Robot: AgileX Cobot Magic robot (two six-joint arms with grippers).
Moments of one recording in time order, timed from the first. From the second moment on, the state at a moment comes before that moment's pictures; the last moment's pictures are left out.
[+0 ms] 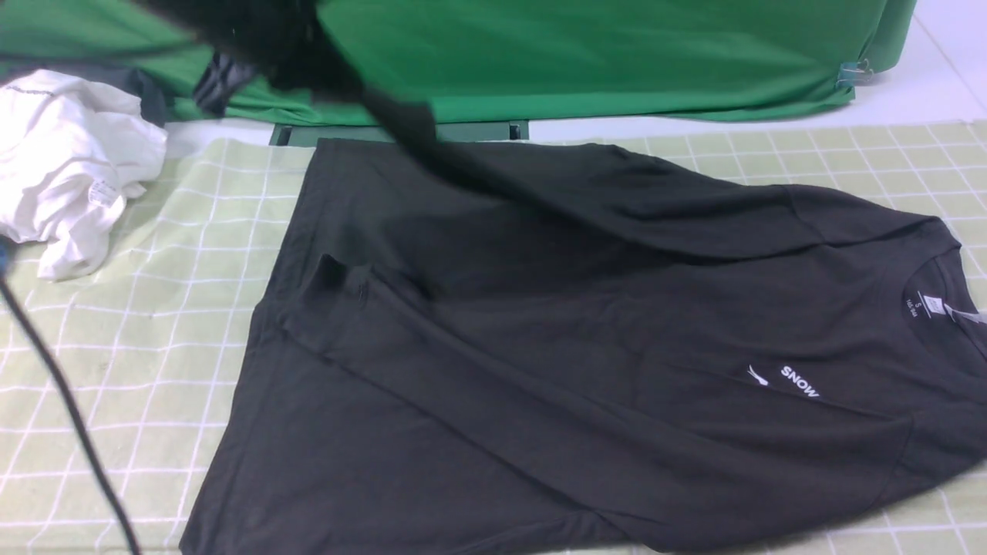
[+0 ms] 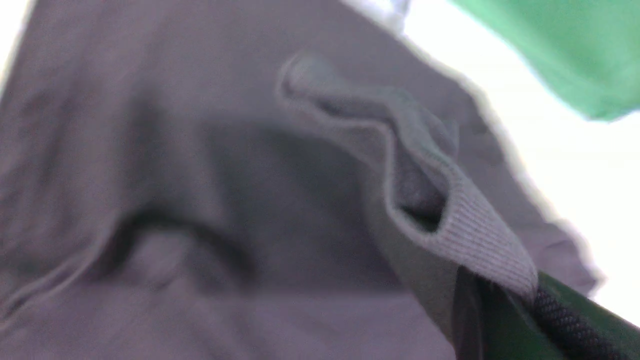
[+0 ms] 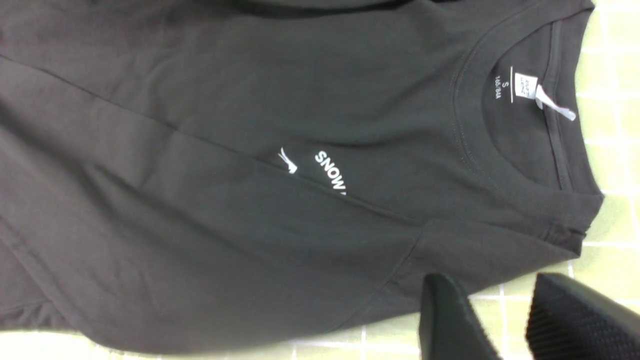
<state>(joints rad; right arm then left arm) 0.01 0.84 -0.83 0.24 0.89 -0.11 -0.05 1.84 -1.66 -0.49 0.97 -0.31</state>
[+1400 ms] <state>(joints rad) 0.01 0.84 -0.83 0.23 0.89 -0.12 0.03 1.66 -1.43 -0.20 1.19 -0.13</state>
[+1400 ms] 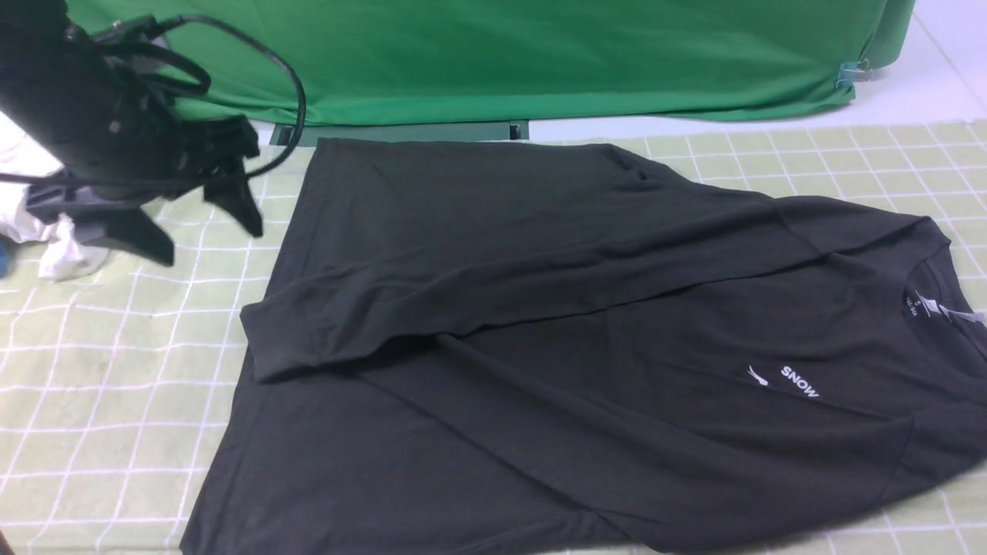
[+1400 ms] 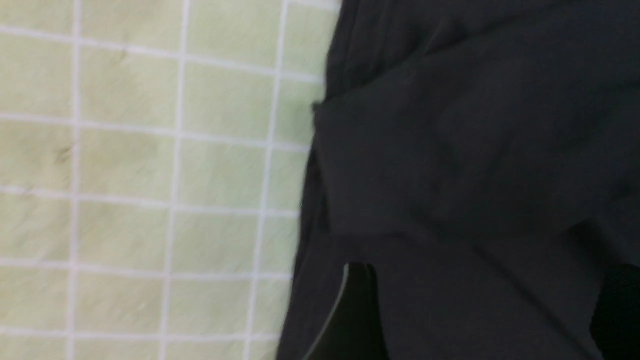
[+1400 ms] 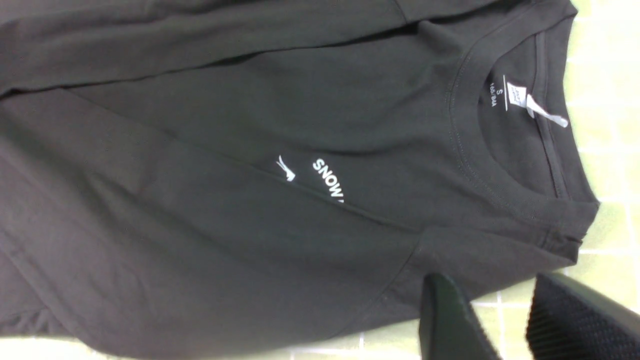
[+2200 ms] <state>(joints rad) 0.01 0.84 -0.83 0.24 0.93 -0.14 -0.05 1.62 -0.81 -0.15 0.98 -0.11</state>
